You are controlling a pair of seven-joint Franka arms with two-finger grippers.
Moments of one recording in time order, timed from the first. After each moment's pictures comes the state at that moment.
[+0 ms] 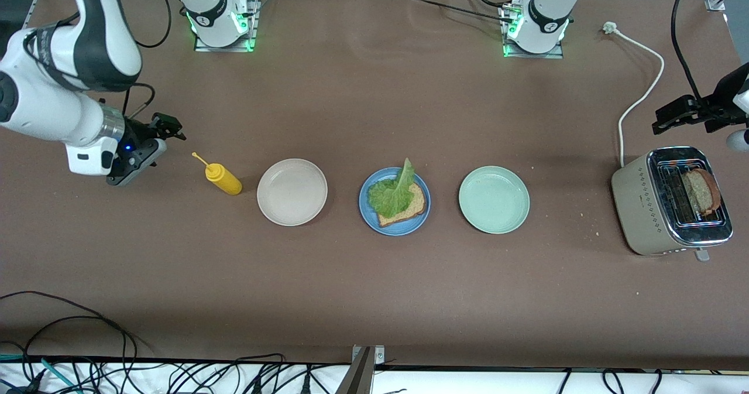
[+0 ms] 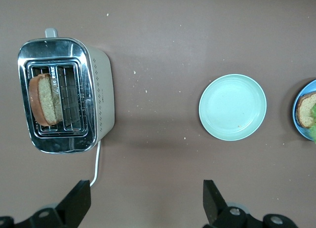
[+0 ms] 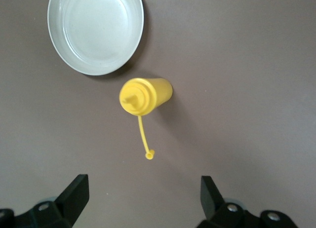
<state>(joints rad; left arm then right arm) 0.01 0.09 0.03 -1.49 0.01 1.51 -0.01 0.11 0.13 -0.08 -1.95 0.15 1.91 -0.75</state>
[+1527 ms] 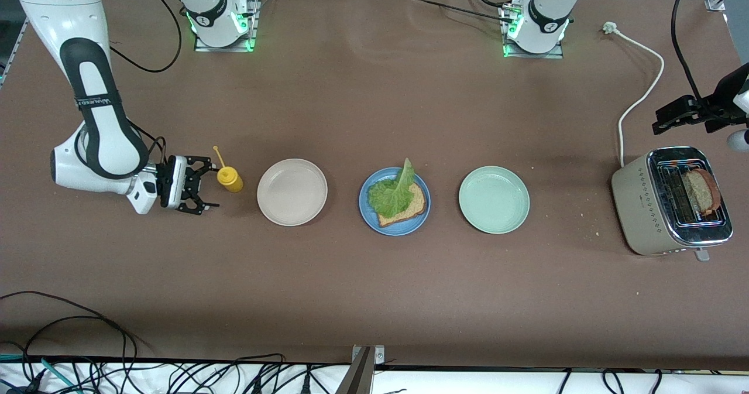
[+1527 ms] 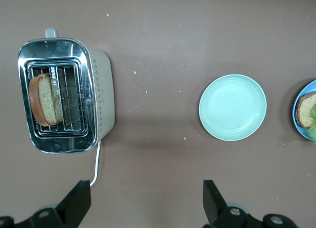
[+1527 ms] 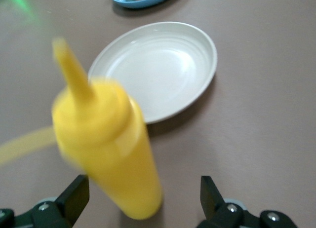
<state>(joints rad) 0.01 0.09 0.03 -1.49 0.01 1.51 -0.01 0.07 0.54 -0.14 -1.93 0.89 2.03 -2.02</state>
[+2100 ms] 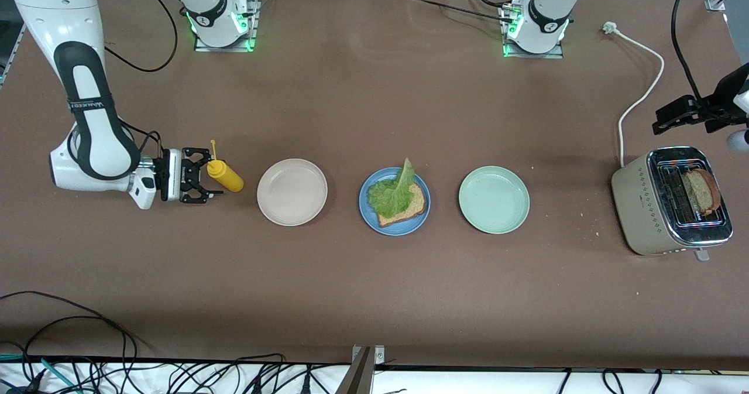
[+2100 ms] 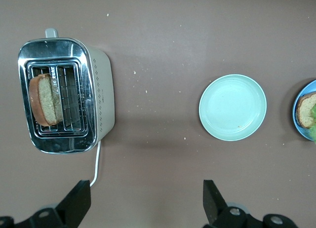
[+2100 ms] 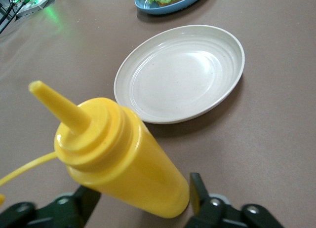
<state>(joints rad) 0.01 0.09 0.03 -1.49 0.01 1.51 -0.01 0.07 0.55 -0.18 -1.93 0.89 1.91 -2.05</state>
